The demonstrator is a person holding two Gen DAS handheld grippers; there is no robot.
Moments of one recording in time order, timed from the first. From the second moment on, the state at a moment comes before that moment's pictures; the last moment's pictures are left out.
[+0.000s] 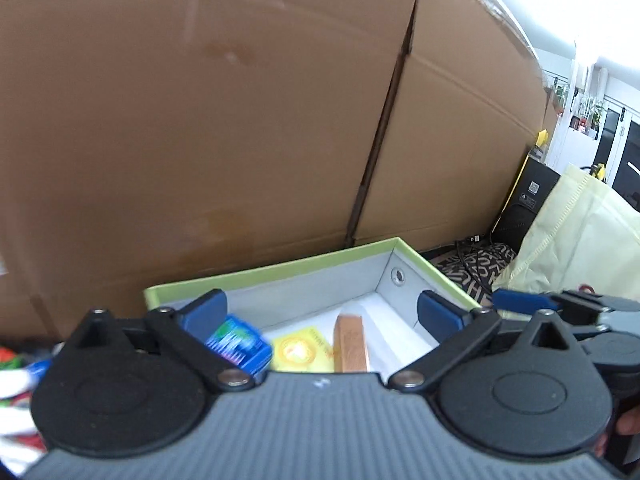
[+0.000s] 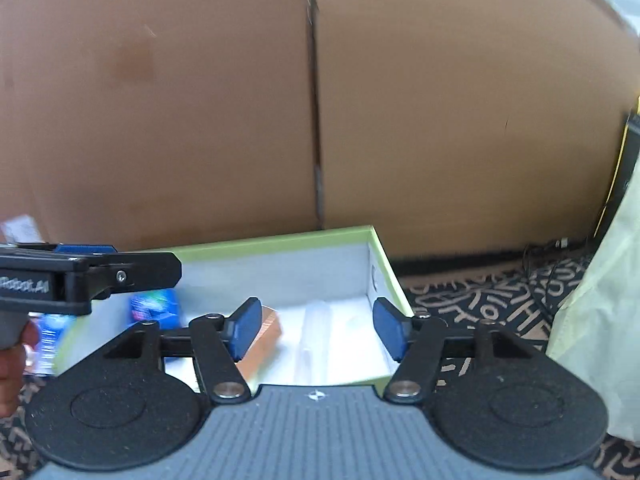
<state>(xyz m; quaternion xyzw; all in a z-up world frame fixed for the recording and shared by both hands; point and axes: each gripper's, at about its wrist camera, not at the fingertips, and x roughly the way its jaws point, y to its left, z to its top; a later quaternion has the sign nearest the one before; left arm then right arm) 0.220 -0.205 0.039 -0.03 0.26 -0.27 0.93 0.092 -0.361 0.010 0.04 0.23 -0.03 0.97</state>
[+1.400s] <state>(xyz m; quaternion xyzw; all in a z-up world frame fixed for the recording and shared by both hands) 0.126 0.114 -0.030 -0.10 0.29 -0.02 0.95 0.108 -0.095 -0.080 0.02 0.30 0.12 0.94</state>
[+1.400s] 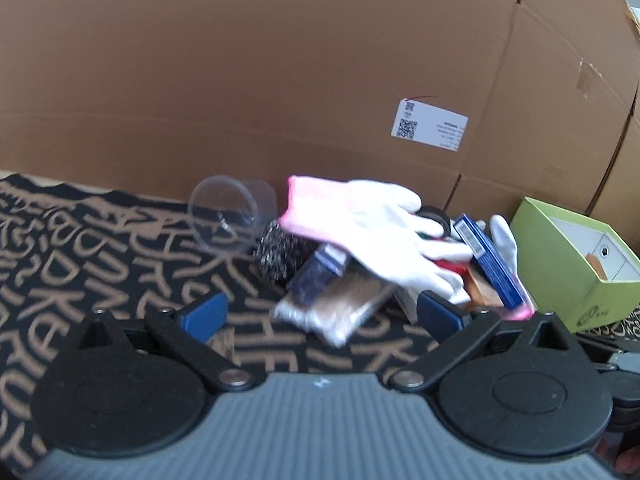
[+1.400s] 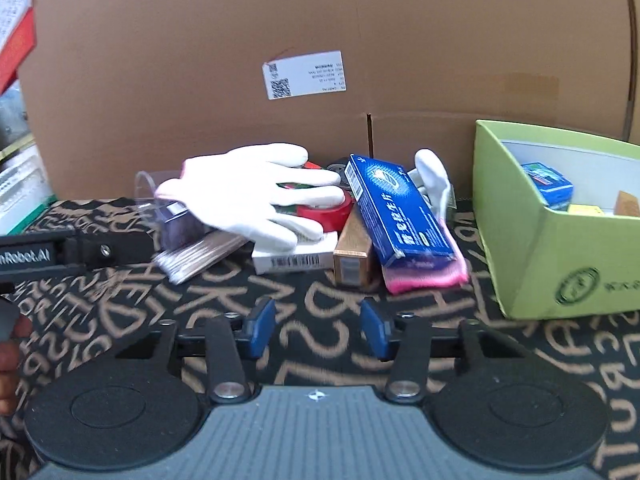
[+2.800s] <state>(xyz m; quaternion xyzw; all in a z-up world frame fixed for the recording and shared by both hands) 0.009 0.083 -0.023 -0.06 0.32 -0.08 0.94 -0.028 -0.153 -0.074 0.09 0.29 0.13 0.94</state>
